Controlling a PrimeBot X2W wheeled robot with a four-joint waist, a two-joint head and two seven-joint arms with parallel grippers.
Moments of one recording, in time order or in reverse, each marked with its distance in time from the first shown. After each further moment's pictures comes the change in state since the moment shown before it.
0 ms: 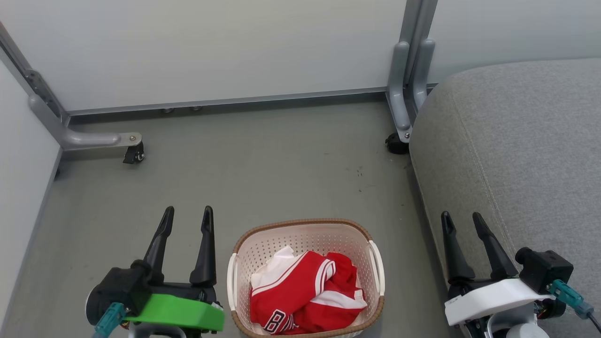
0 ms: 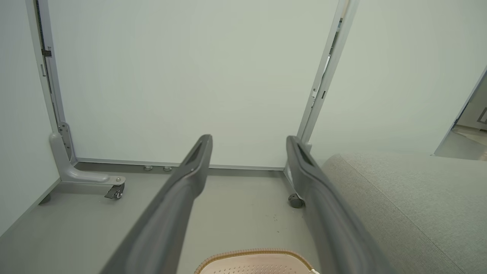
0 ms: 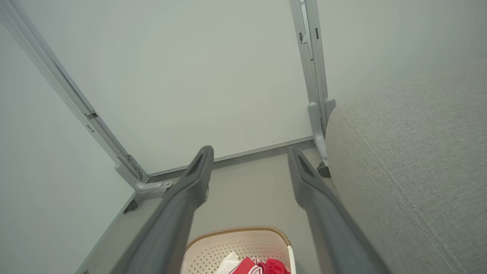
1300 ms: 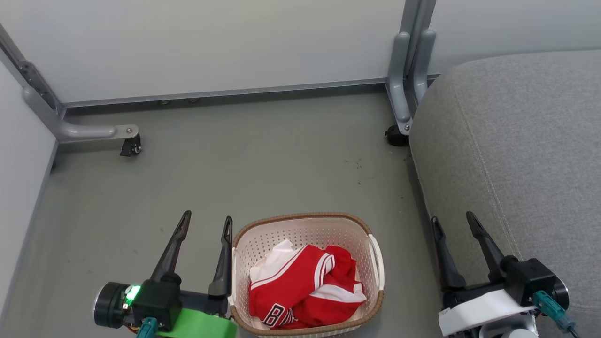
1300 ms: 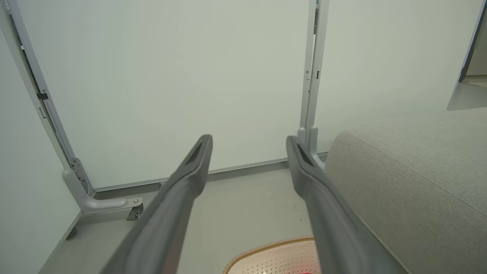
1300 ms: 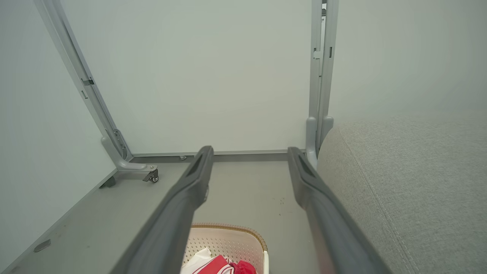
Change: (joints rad) left arm 0.025 0.001 -0.041 -0.005 0.232 0.010 -0.061; right arm 0.023 -0.002 0.020 -0.024 -0.218 0.000 -0.058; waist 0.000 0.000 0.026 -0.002
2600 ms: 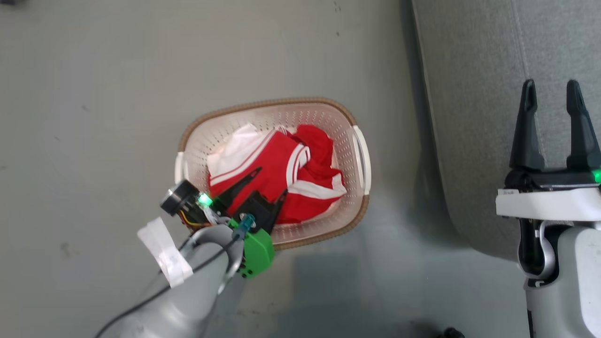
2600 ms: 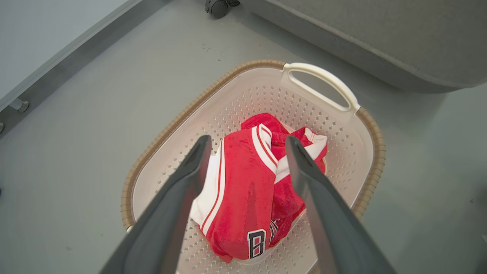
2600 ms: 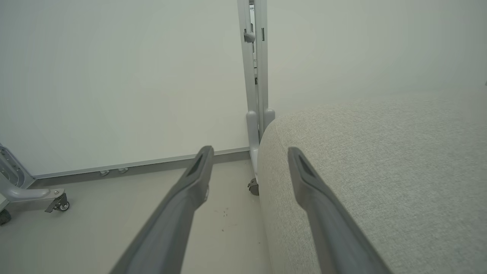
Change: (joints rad) left arm -0.625 0.013 -0.374 0.813 0.171 -0.047 0.000; right arm -0.317 -0.002 -0.212 -0.115 0.034 0.000 0.000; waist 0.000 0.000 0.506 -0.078
